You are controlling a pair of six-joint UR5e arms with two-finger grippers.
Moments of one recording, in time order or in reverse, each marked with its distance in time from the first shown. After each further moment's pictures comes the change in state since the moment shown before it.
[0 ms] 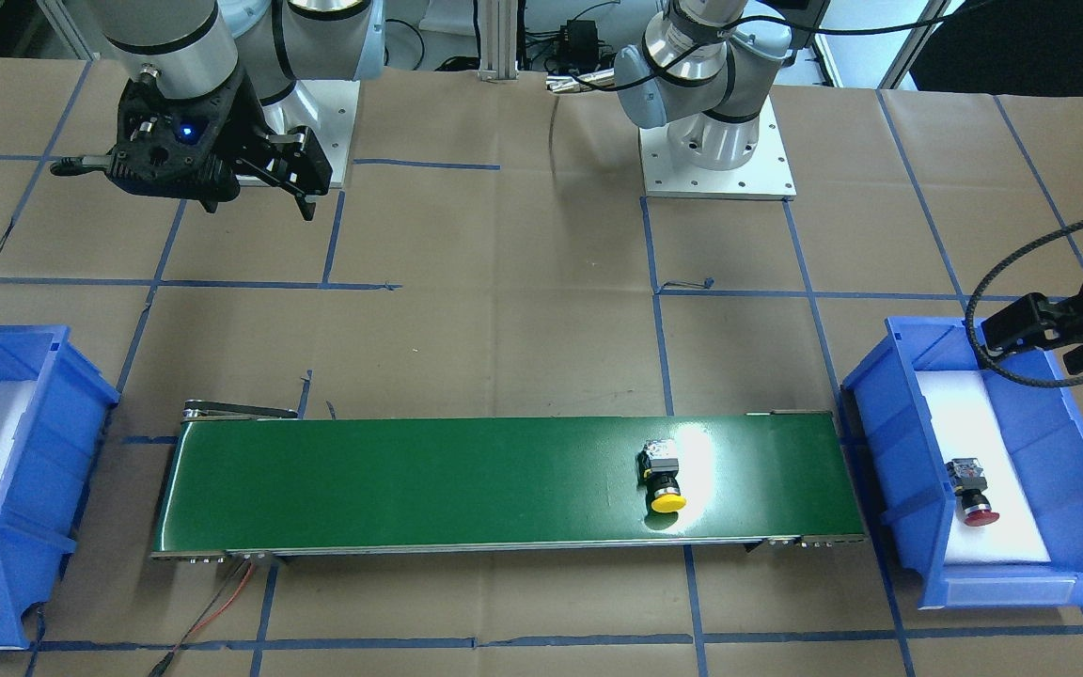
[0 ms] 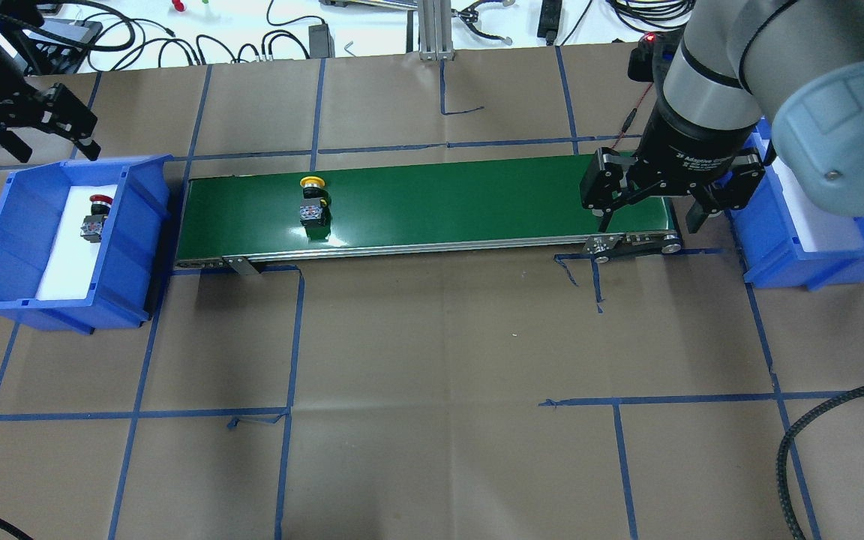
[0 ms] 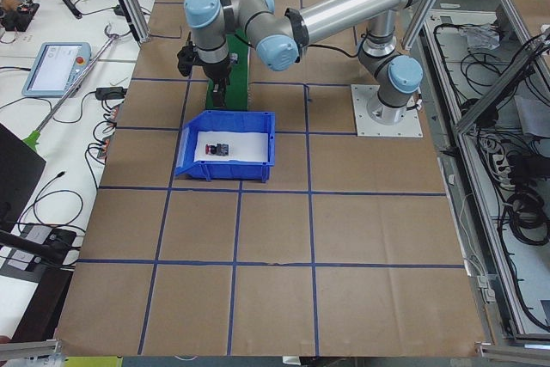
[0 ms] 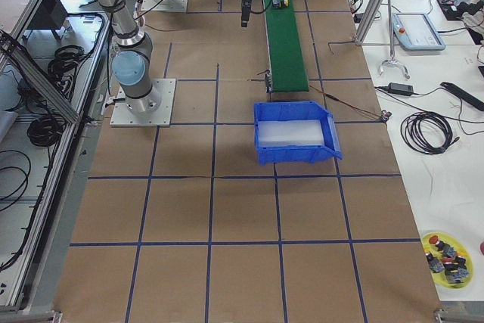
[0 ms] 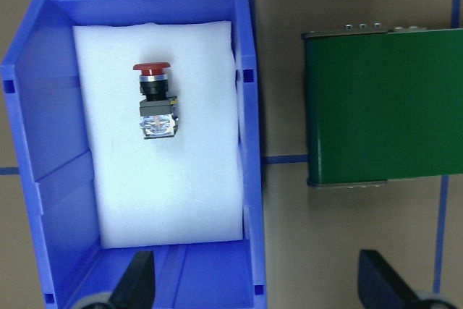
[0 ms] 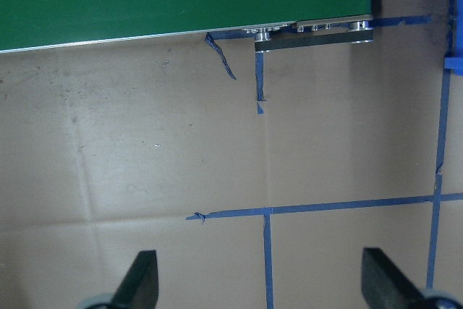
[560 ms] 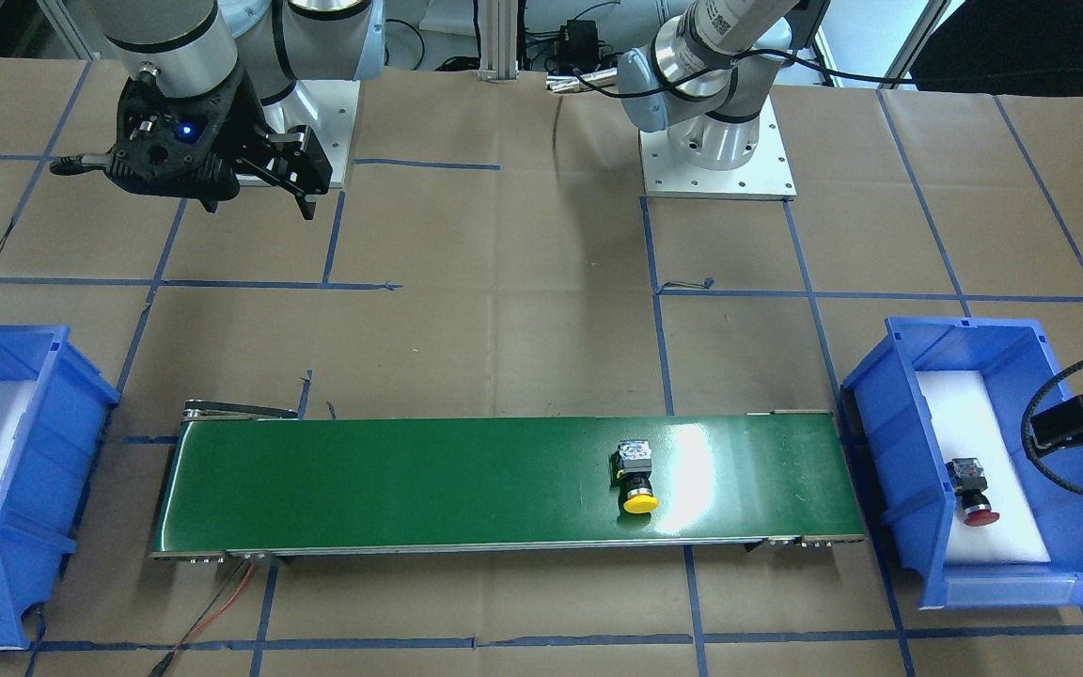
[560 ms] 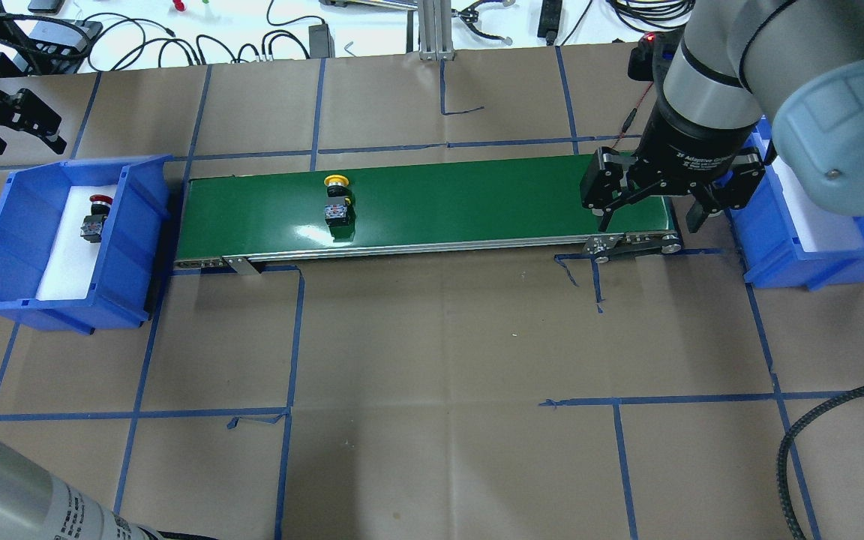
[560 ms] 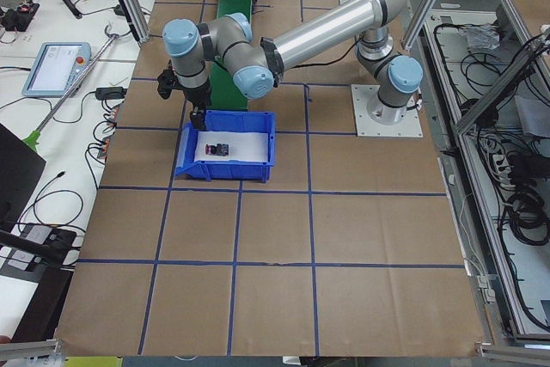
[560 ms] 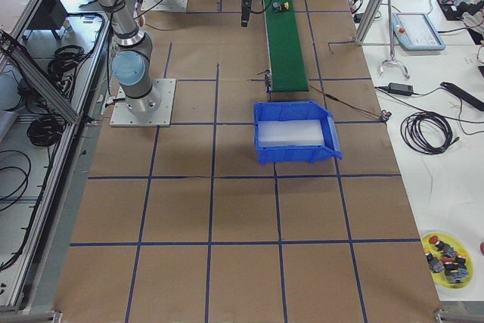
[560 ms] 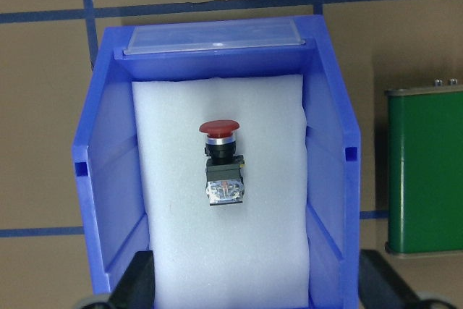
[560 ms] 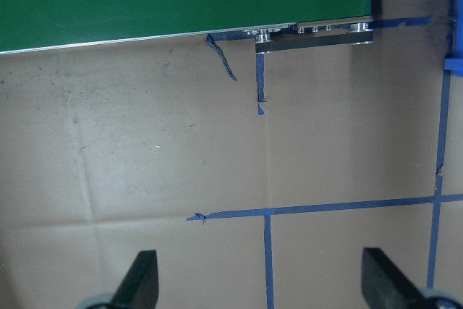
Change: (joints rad) left arm 0.004 -0.136 0.071 0.098 -0.004 0.006; right arm 0.000 0.000 -0.002 -0.001 0.001 -0.001
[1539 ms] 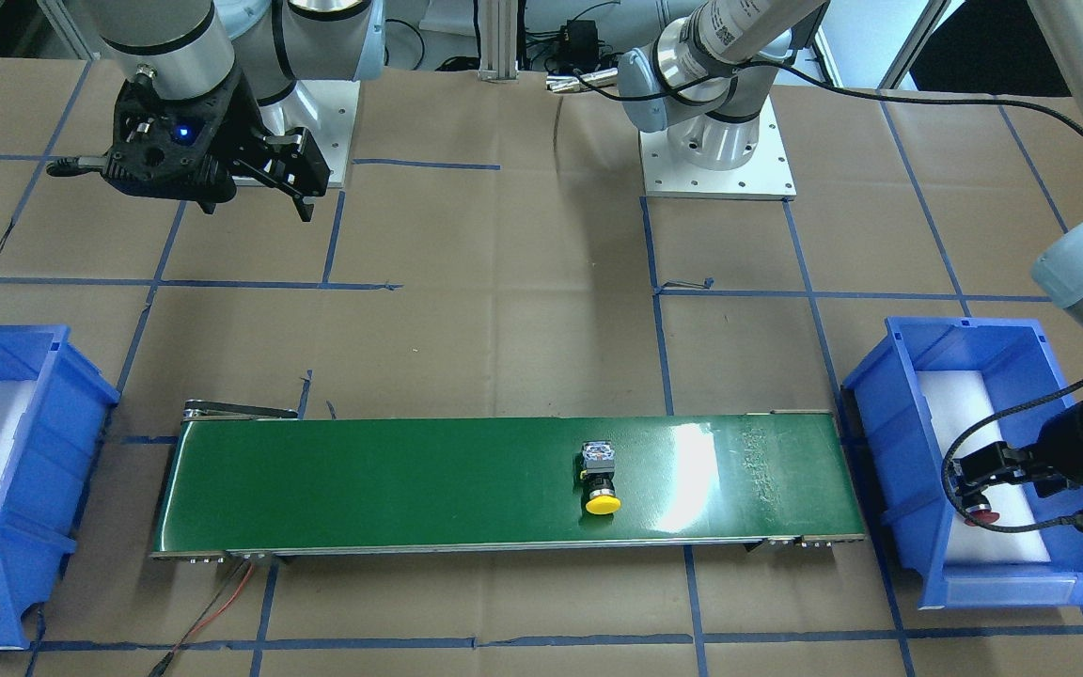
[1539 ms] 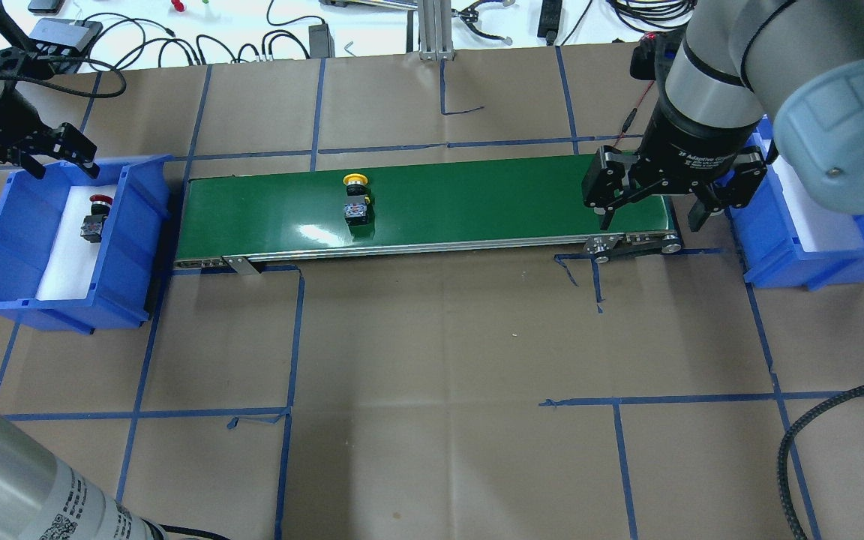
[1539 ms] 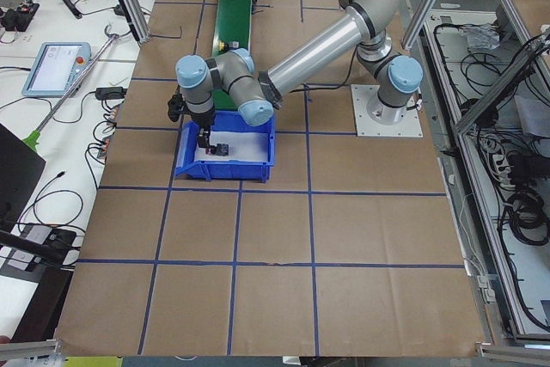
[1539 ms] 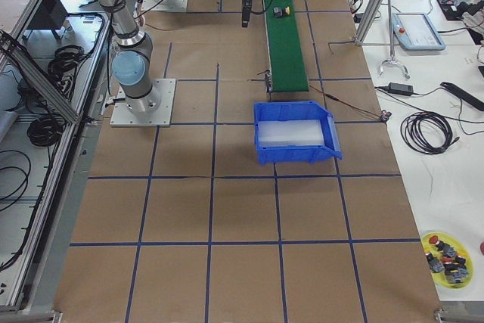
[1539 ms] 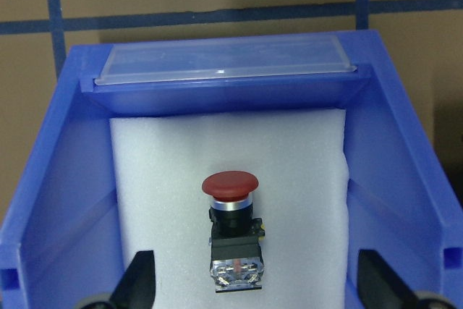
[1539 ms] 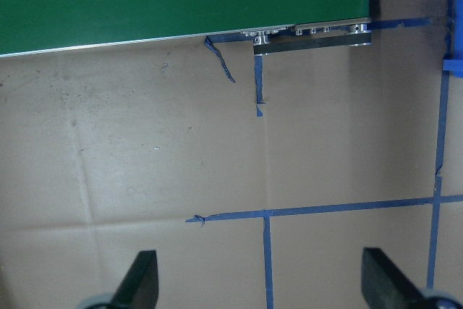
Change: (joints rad) left arm 0.005 -0.060 -0.213 0.302 -0.008 -0.003; right arm -0.005 0.001 0.001 -0.004 0.000 0.000
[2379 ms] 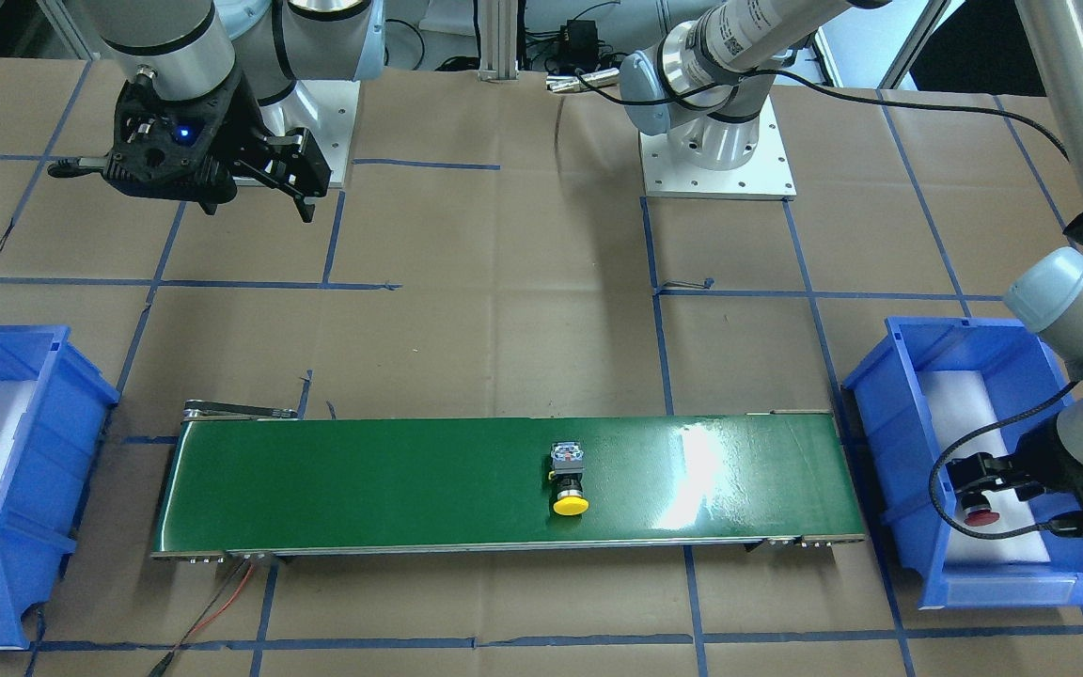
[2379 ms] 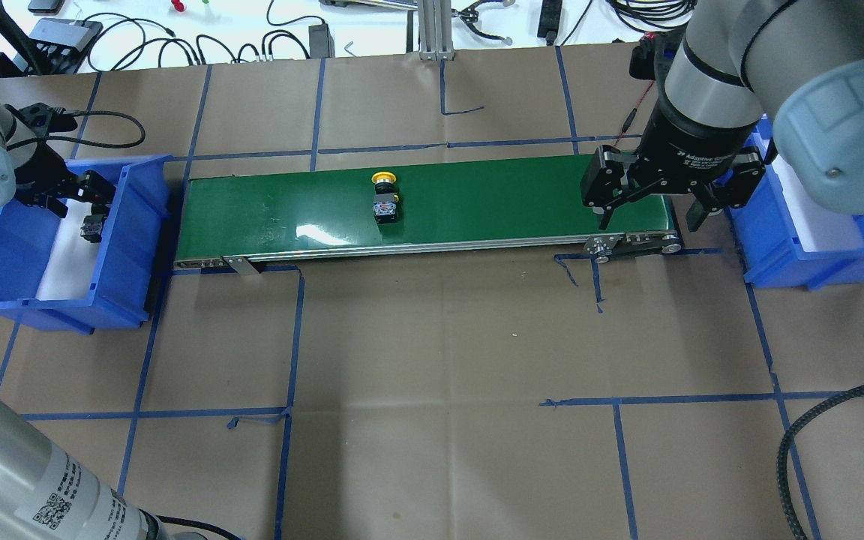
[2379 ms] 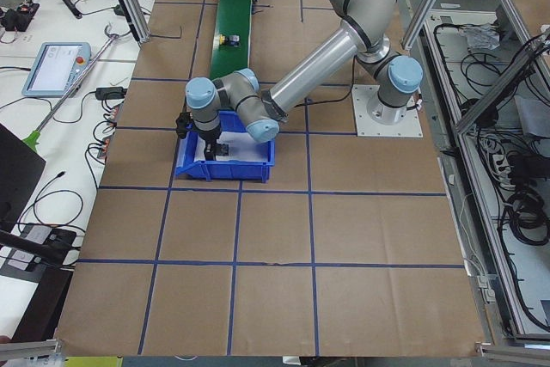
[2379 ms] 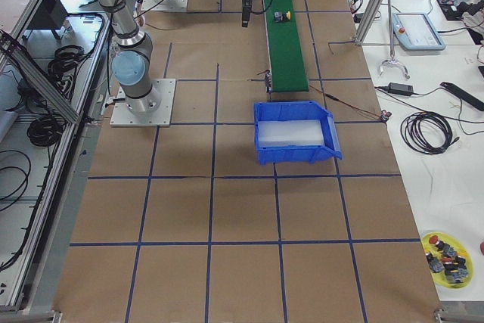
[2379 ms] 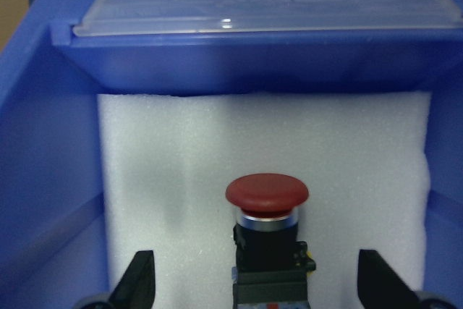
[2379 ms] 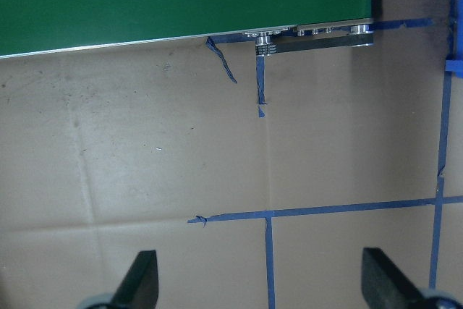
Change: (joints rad) left arm 0.033 -0.055 -0.049 0.095 -0.003 0.004; right arm 0.000 0.000 0.001 -0.002 0.003 0.000
